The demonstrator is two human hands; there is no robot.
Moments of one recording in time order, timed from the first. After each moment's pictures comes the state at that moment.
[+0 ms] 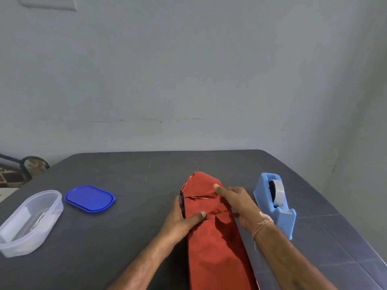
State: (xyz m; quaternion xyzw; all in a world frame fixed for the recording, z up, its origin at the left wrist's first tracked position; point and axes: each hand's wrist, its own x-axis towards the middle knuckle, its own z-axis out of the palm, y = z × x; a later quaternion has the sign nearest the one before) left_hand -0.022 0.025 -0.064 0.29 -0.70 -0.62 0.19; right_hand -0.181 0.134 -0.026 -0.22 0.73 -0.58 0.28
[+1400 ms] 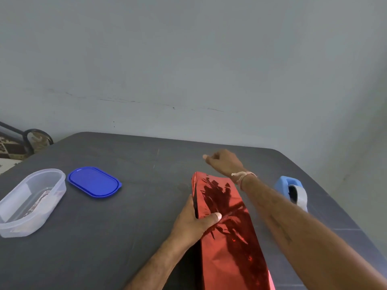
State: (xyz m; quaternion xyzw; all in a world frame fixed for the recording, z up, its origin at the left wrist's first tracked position) left_hand -0.030 0.016 -0.086 0.29 -0.69 -0.63 0.19; right_hand -0.231 0.006 0.007 -0.41 0.87 -0.26 0.08
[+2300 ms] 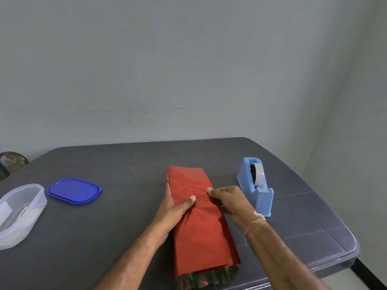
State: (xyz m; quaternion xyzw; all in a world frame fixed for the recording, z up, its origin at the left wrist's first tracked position) left_hand -0.029 0.037 -0.078 0.28 -0.69 -0.64 0.20; right_hand -0.168 0.171 -0.049 -0.16 0.73 -0.60 0.29
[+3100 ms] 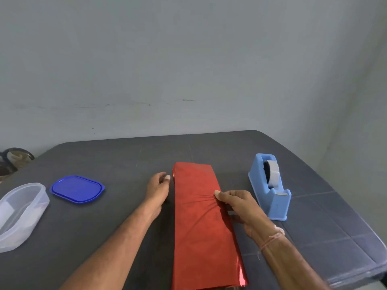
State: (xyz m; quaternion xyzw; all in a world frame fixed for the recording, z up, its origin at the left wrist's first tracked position) left_hand -0.075 -0.052 -0.092 0.42 -0.63 -0.58 0.29; right_hand -0.162 0.175 -0.049 -0.17 0.70 -0.60 0.33
